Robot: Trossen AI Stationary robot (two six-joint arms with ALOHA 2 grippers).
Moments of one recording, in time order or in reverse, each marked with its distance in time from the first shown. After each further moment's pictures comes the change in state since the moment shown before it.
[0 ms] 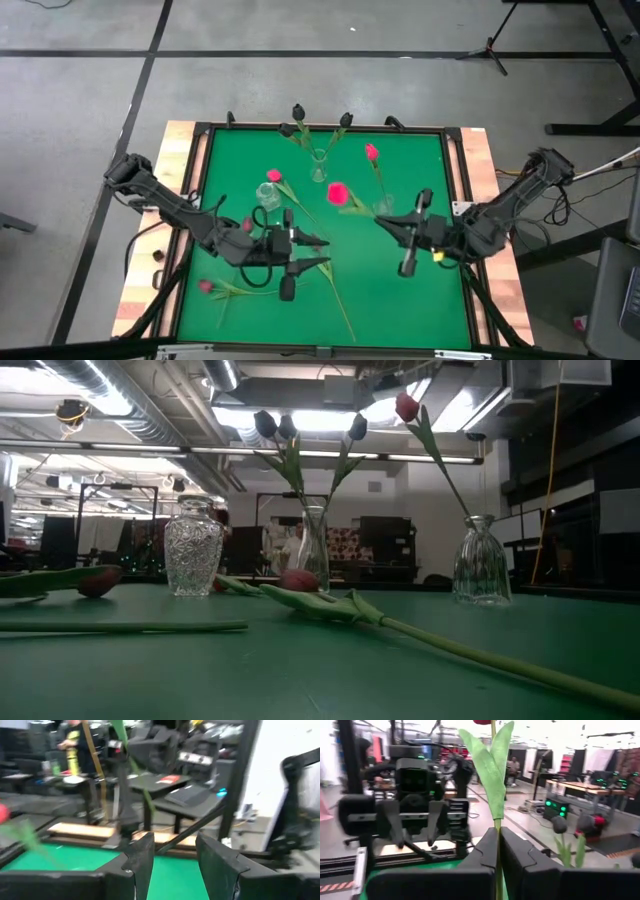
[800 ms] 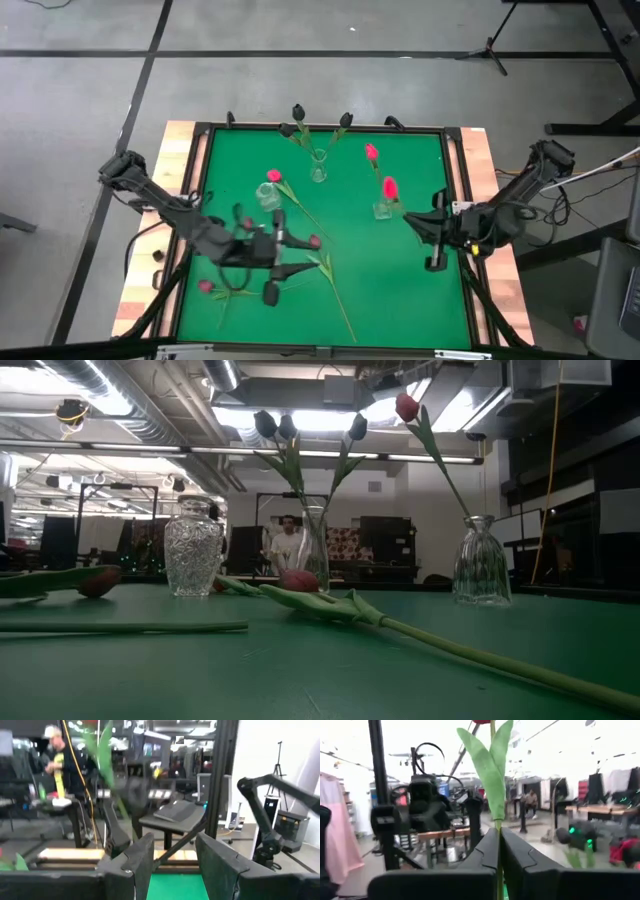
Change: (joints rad) left arm -0.056 -0.068 0.000 0.035 0.025 0.110; right arm 0.104 -0.202 -0.431 0.647 -0.021 -0.231
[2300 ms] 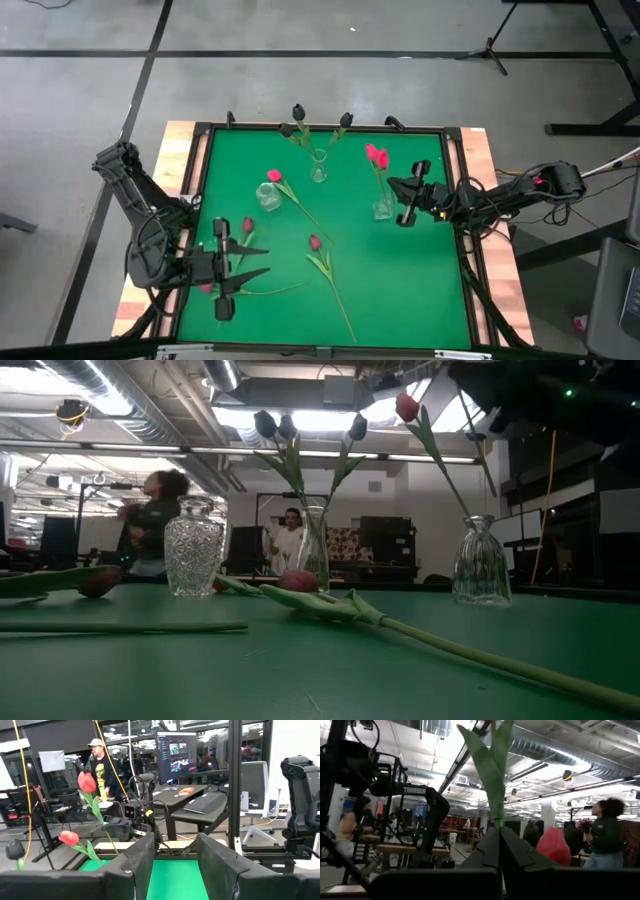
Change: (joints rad) left arm -0.333 -0.134 0.000 -0.141 -0.516 0.152; right arm -0.712 0.176 -0.452 0.629 -0.664 0.079
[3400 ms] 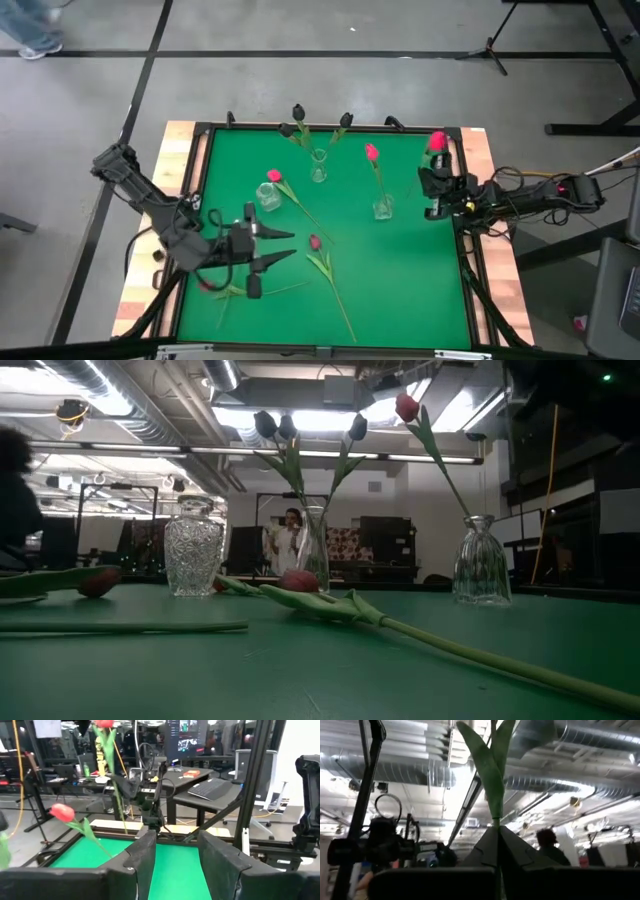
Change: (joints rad) left arm 0.234 0.016 0.001 -0.151 0.223 -0.237; right arm -0.097 -0.300 -0.090 -0.001 -0.145 0.192
